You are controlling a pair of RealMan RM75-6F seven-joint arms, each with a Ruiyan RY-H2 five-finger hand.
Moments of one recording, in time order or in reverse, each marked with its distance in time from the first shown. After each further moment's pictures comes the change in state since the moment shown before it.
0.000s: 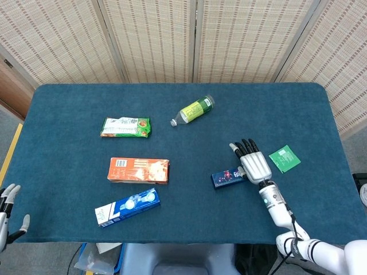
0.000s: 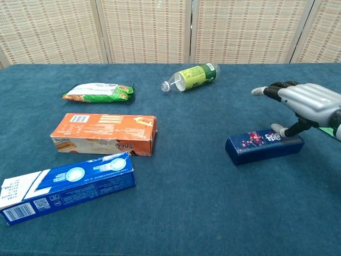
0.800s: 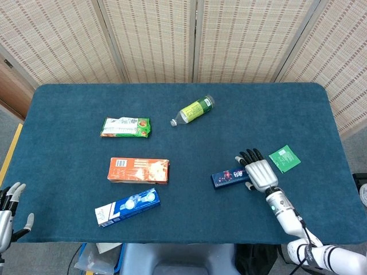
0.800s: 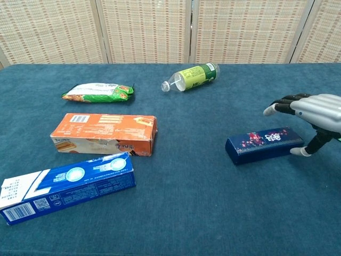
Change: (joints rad) left arm -0.011 0.004 0.000 -0.031 0.003 -0.009 0.039; right arm -0.015 0.131 -0.051 -0.192 0.088 -0.101 -0.127
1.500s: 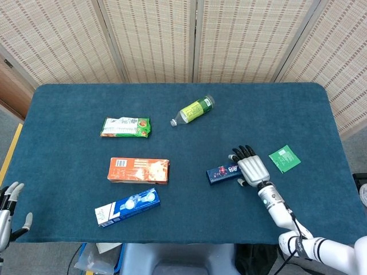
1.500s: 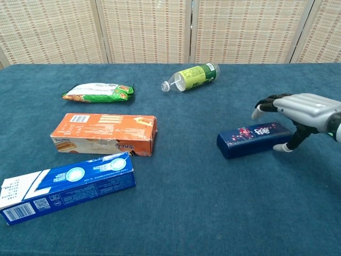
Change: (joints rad) left arm -0.003 -0.001 -0.006 0.007 -0.005 -0.003 -0.007; right arm 0.048 -0.034 0.027 0.037 0.023 -0.030 0.054
